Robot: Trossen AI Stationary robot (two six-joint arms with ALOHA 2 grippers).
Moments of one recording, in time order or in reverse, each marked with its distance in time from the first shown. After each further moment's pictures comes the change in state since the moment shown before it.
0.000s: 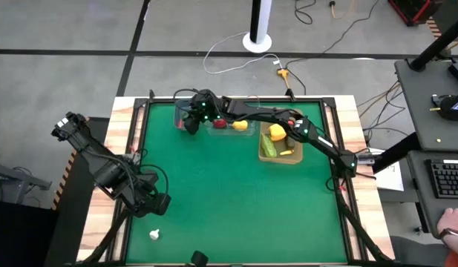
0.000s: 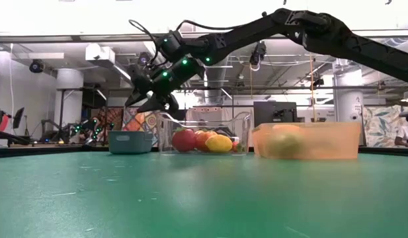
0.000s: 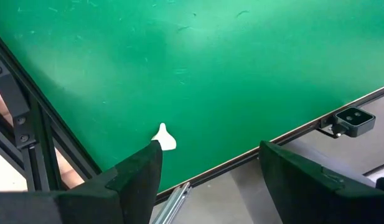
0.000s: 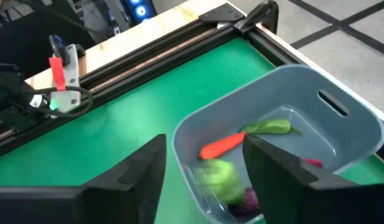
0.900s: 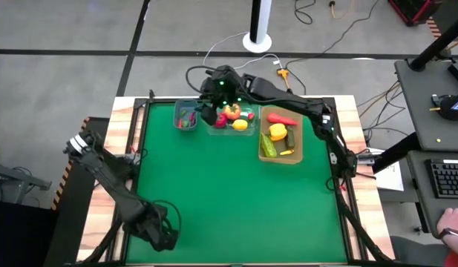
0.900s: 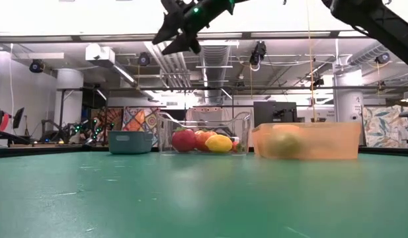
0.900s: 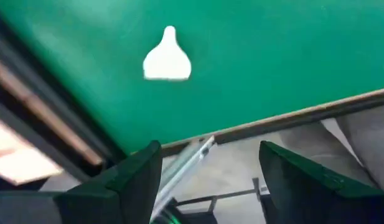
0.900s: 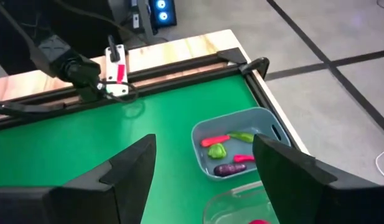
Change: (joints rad) left arm -0.099 0.352 -0.096 0.362 0.341 -0.132; right arm 0.002 -0.341 0.028 -0.407 -0.030 -0.243
